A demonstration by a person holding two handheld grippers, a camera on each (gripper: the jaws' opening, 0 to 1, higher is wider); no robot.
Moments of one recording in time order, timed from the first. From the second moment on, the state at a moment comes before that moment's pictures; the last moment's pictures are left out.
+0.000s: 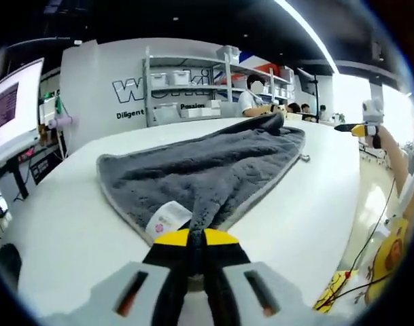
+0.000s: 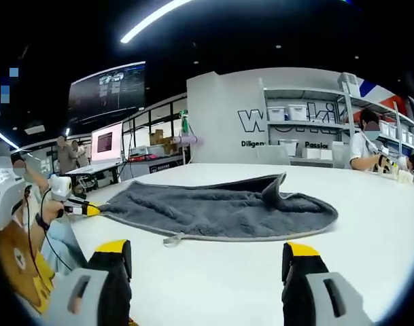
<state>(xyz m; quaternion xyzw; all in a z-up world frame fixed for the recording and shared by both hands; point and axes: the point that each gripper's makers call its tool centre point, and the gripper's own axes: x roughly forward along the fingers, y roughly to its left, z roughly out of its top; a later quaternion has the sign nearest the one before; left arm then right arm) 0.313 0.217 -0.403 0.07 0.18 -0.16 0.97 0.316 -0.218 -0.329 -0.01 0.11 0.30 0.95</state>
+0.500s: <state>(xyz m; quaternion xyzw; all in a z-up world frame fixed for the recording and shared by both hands) 0.305 0.260 -0.402 0.10 0.20 -0.10 0.97 0.315 -0.218 -0.327 -0.01 0.11 0.30 0.95</state>
